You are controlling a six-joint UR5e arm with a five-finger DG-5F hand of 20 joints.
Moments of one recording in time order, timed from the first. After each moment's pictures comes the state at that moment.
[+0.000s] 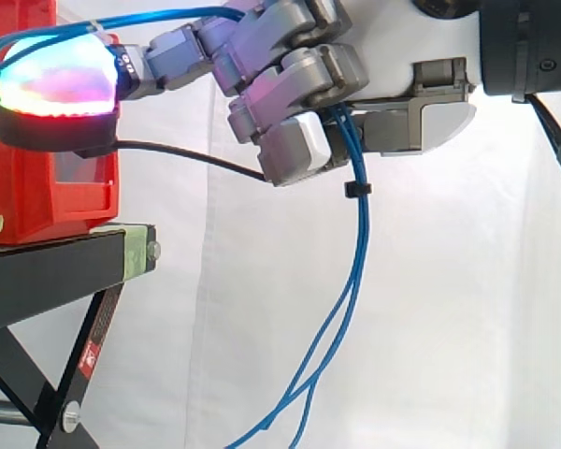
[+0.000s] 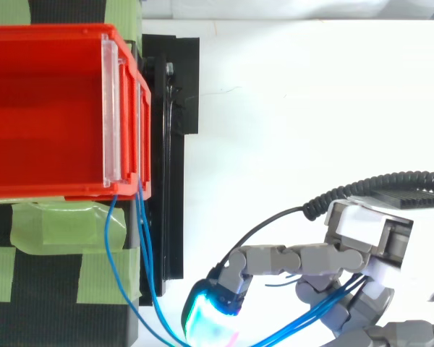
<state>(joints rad) 0.44 -1.89 -1.66 -2.74 -0.92 -0.14</state>
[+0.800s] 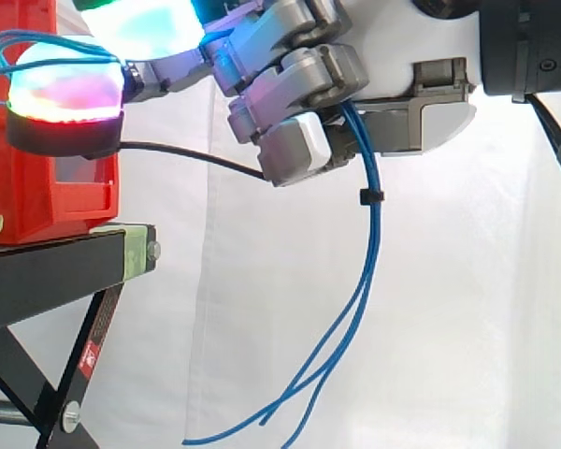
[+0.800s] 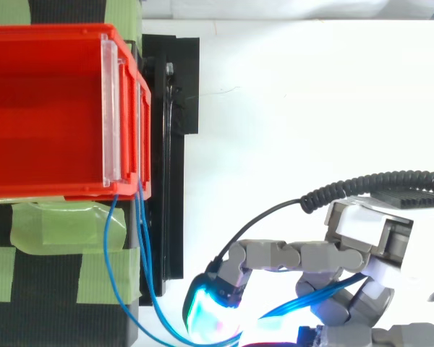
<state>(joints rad) 0.44 -1.89 -1.66 -2.74 -0.92 -0.14</state>
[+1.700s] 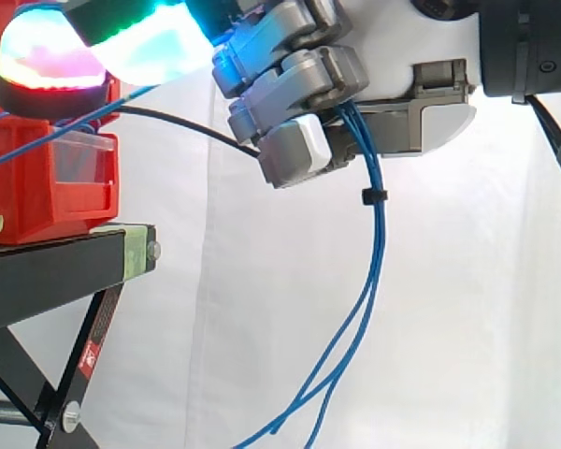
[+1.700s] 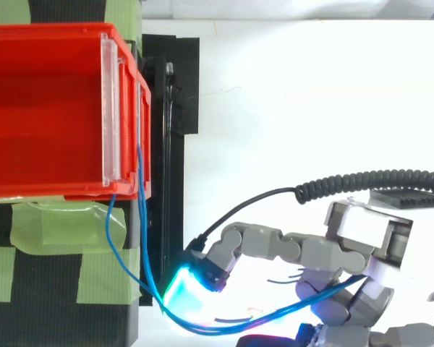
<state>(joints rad) 0.44 -1.89 -1.66 -2.74 -0.92 -0.14</state>
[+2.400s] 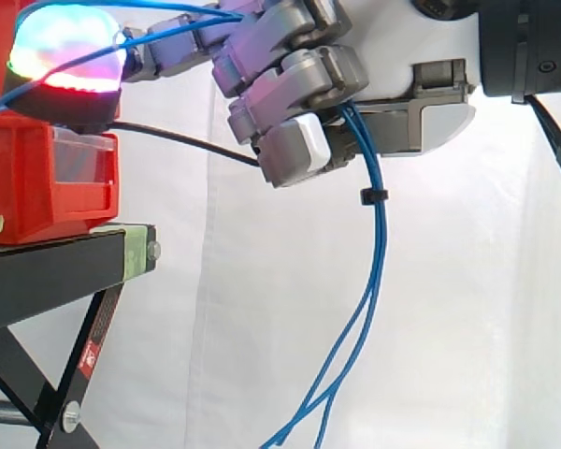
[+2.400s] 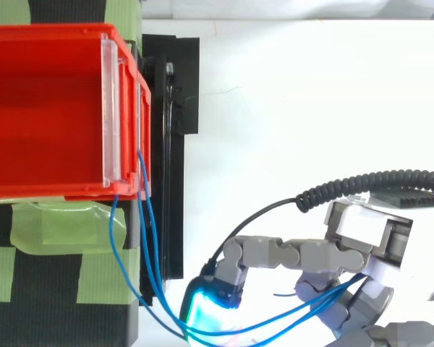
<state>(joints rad) 0.44 -1.89 -1.66 -2.74 -0.92 -0.14</state>
